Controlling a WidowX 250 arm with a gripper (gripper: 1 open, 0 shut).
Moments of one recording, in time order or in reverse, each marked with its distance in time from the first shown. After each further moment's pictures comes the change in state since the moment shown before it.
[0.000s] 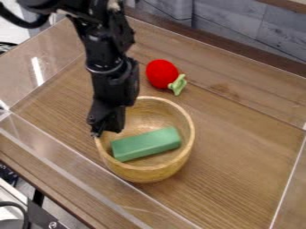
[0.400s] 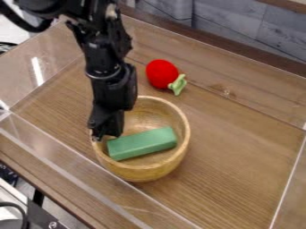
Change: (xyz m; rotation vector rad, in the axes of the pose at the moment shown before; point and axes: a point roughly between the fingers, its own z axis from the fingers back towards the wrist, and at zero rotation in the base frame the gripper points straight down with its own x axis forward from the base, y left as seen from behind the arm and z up) arm 0.000 0.009 -0.020 -0.005 -0.013 -0.005
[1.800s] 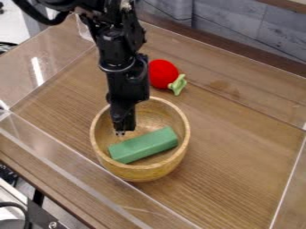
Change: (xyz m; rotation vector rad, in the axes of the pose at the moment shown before) arm 0.017 0.005 0.009 -0.016 -0.031 0.261
